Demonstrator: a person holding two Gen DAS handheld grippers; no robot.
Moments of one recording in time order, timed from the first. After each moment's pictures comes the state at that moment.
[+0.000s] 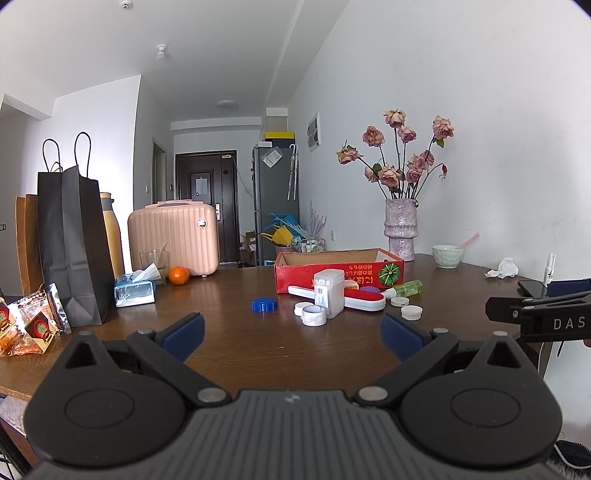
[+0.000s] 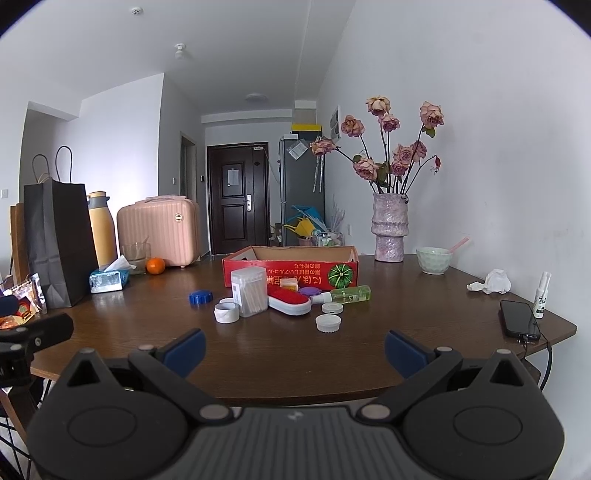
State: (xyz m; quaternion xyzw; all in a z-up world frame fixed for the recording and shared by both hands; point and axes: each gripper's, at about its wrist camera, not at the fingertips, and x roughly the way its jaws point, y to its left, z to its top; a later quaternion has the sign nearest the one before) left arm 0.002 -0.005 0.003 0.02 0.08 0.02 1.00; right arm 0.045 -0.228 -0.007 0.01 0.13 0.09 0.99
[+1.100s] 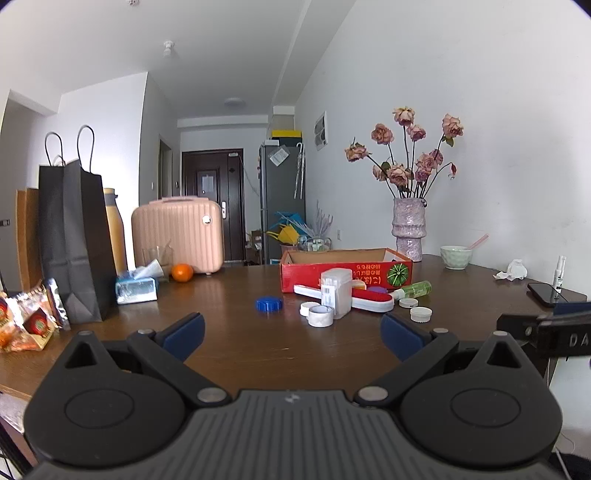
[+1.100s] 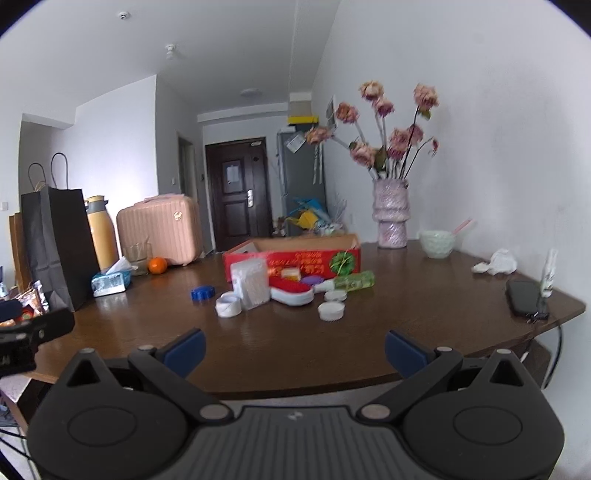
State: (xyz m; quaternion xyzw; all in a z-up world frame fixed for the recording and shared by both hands) left arm 0.024 -0.003 -0.006 0.02 0.09 0.03 1.00; right arm 0.056 -0.236 -0.020 0.05 0.15 0.11 0.98
